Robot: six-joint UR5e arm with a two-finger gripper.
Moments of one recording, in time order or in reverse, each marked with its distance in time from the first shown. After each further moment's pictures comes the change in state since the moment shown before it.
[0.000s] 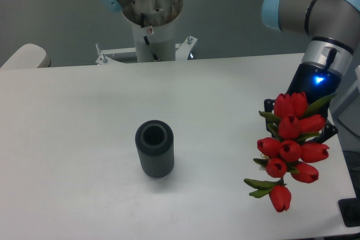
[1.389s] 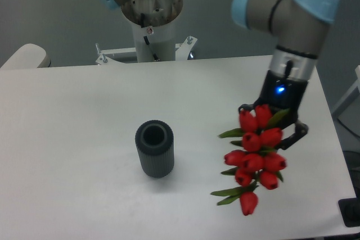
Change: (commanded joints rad) arm -0.172 0.106 -0.167 0.005 0.658 0.156
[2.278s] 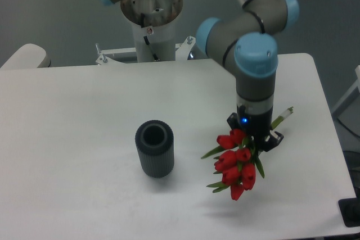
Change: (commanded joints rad) arm -0.054 -0.161 -0.032 0.029 0.363 0.066
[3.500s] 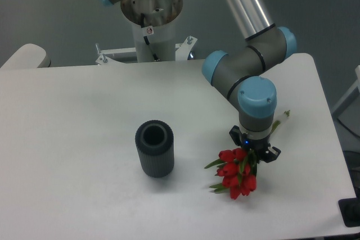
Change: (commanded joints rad) arm 0.015 -0.055 0.000 0.000 0.057 0.000
